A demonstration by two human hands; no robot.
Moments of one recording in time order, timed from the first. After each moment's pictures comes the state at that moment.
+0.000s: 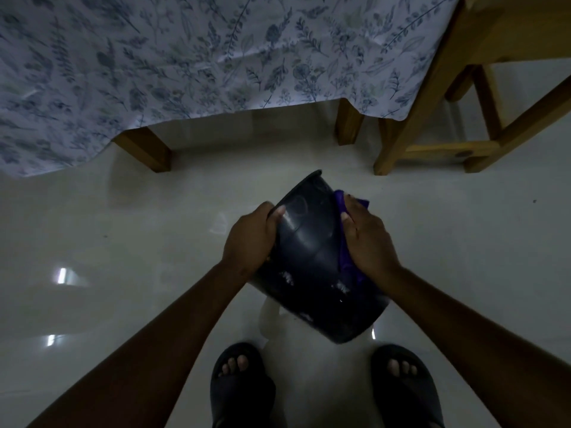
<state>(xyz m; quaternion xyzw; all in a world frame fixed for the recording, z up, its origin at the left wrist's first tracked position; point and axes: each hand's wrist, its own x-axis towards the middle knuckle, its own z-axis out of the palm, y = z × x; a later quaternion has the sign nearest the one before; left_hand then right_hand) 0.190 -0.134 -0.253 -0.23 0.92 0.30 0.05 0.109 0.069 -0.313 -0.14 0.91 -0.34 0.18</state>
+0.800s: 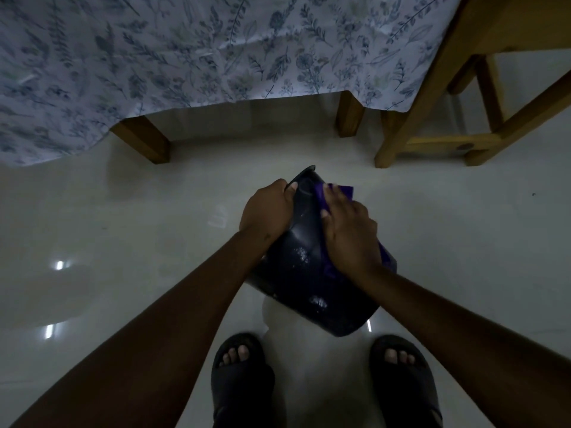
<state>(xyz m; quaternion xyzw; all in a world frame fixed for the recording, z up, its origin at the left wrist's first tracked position) 0.149 -0.126 -0.259 -0.24 0.93 0.27 0.06 0.132 0.036 -0.297 -0.22 0.94 -0.23 0.12</state>
